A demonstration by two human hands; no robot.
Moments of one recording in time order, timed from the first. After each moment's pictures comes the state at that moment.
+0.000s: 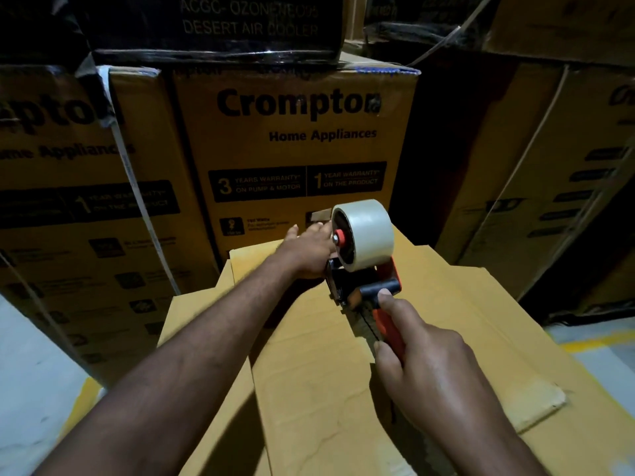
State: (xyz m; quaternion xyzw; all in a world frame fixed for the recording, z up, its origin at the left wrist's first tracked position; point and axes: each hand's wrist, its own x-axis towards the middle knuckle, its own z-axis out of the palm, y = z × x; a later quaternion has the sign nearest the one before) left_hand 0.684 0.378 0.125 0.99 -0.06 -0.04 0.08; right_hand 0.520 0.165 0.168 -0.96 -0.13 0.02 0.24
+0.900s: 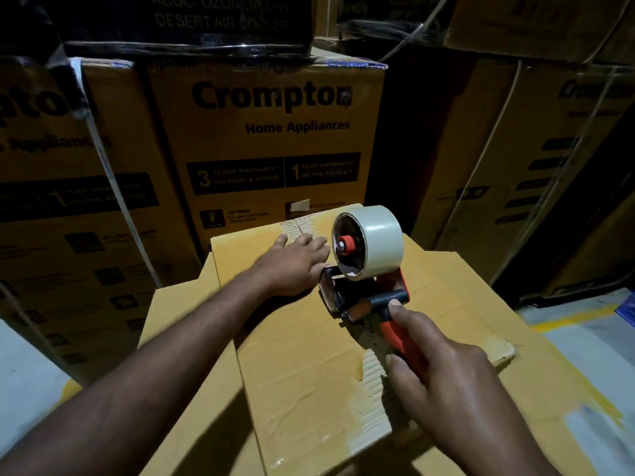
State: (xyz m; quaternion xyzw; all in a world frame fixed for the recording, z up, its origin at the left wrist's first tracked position) left_hand 0.629 0.361 0.113 0.99 -0.13 -0.03 0.05; right_hand 0.465 0.118 0.168 -0.96 -0.10 0.01 0.26
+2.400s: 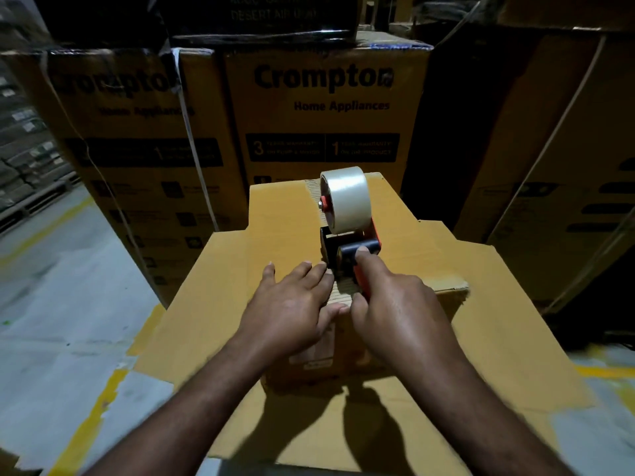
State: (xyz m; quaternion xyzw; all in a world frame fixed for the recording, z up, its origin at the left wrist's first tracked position) left_hand 0.437 0.234 0.109 1.00 0.06 -0.01 -0.03; right_hand 0.472 0.069 0.161 -0.93 -0.28 -0.06 0.24
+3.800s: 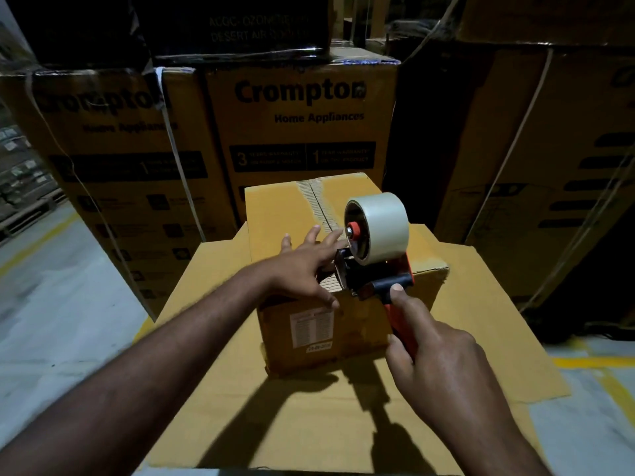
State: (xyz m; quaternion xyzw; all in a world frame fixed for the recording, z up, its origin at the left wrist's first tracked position) left_hand 0.506 0.236 0.147 0.99 -0.05 -0.12 0.11; right_hand 0.434 -0.015 0.148 -0.93 -0.22 -0.03 0.28
